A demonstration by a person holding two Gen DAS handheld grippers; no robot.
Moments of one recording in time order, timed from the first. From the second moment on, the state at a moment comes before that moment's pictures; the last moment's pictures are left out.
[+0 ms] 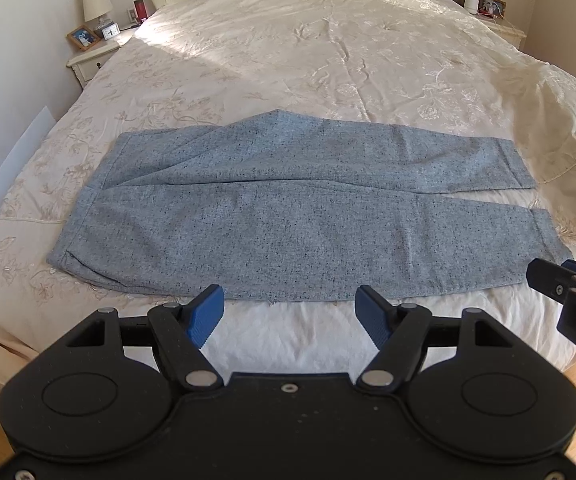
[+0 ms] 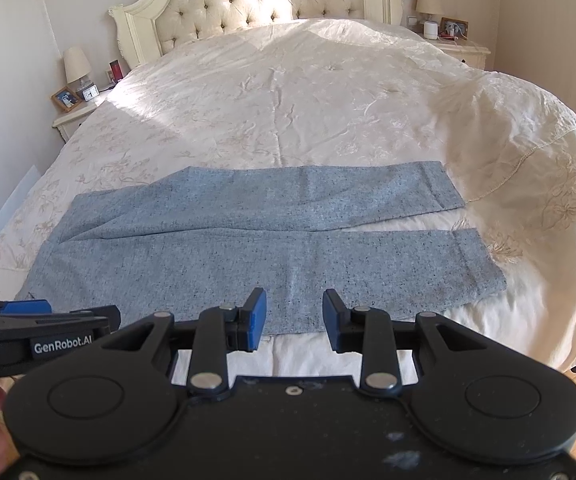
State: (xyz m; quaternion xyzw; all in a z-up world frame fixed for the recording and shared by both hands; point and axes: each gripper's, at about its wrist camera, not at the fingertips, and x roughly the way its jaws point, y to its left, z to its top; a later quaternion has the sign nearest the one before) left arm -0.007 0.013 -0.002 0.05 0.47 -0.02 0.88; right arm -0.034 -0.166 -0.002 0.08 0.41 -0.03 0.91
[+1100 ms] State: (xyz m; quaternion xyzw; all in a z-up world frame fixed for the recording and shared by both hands) left arm -0.002 0.005 -0.001 0.05 0.47 -0.02 0.88; right arm -0.034 -0.167 -0.001 0.07 0.41 -0.02 0.91
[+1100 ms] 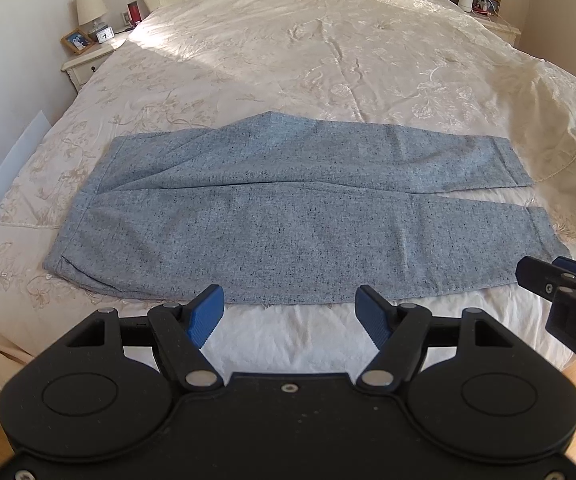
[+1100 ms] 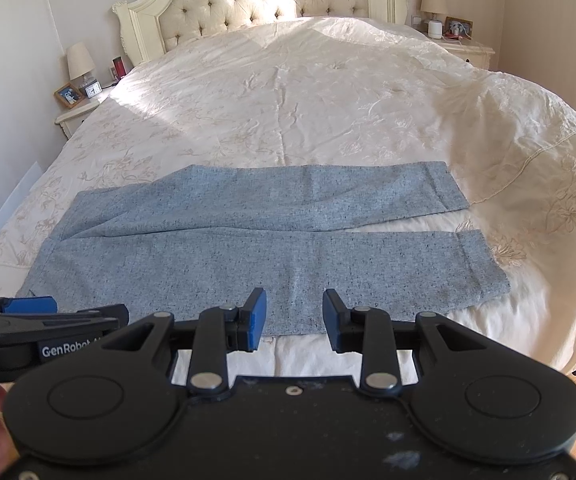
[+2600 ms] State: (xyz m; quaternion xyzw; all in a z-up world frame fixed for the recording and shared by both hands) left arm 0.182 0.070 -0.072 0.07 0.52 -0.08 0.85; right arm 0.108 -0.167 -0.061 0.12 0.49 -0.17 0.85
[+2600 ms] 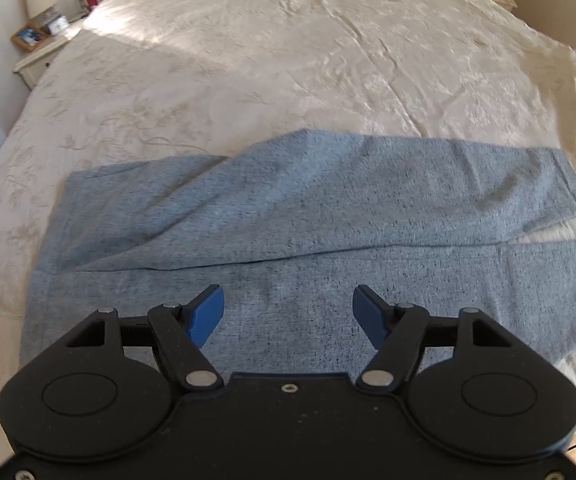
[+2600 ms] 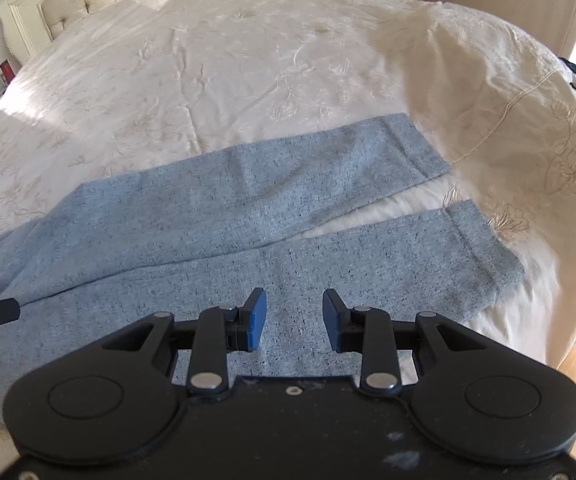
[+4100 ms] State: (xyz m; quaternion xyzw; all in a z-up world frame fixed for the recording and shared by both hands) left arm 0.398 0.097 -0.195 0.22 0.49 0.06 0.84; right arm 0.325 -0.201 -0.210 0.09 0.56 -0.08 0.82
